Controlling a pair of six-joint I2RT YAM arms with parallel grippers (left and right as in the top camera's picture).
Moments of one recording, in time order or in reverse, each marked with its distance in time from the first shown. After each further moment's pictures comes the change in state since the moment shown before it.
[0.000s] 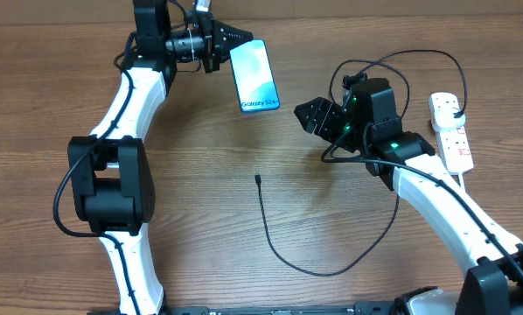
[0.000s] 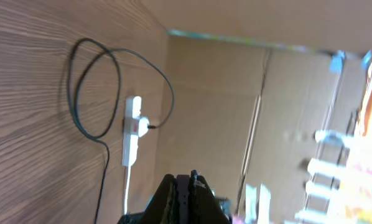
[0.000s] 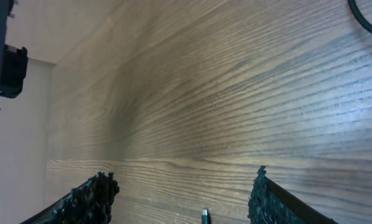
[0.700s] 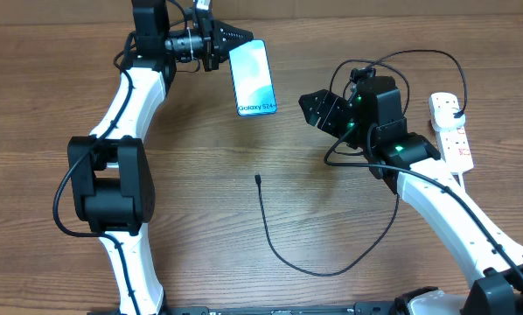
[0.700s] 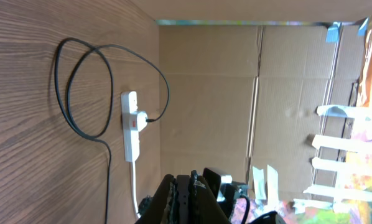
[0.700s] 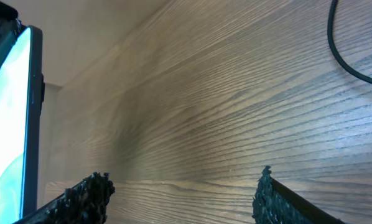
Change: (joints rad) left arm 0.000 0.000 0.000 0.058 0.073 0.071; right arm 0.000 -0.036 0.000 0.048 0.074 0.010
